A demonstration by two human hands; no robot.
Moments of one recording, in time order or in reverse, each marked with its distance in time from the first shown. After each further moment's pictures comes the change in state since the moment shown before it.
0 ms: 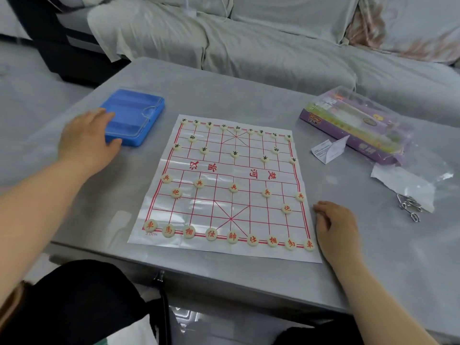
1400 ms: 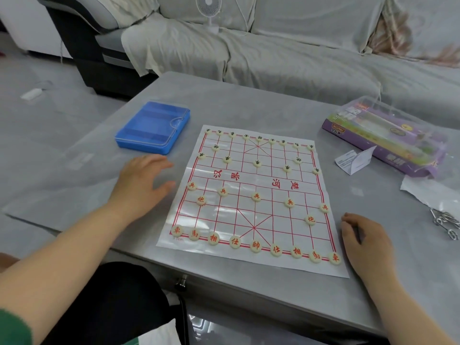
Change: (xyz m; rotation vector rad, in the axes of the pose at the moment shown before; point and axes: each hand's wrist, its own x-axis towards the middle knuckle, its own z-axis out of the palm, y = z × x) left_hand -0.066 0.030 -0.009 -0.180 -0.135 0.158; right_hand 0.000 -0.003 -0.004 0.090 0.023 0.060
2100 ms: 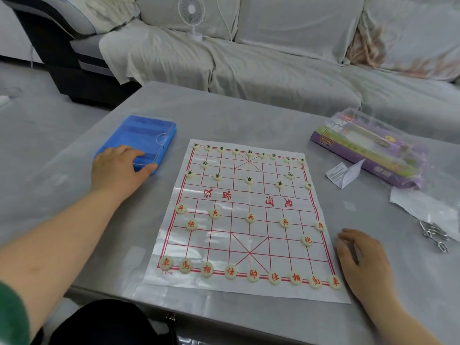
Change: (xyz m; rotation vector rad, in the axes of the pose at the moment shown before) left_hand 0.079 -0.035 0.008 0.201 0.098 -0.212; right_hand 0.000 -0.013 0.000 -0.003 0.014 0.040
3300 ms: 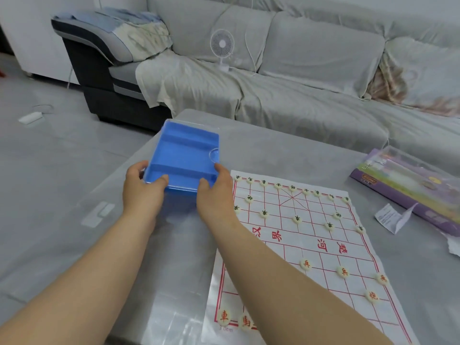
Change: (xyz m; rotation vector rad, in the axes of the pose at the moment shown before) left_hand 0.014 -0.026 -0.024 -1.230 0.175 -0.542; right_hand 0.009 -0.314 0.131 0.692 -0.405 -0.130
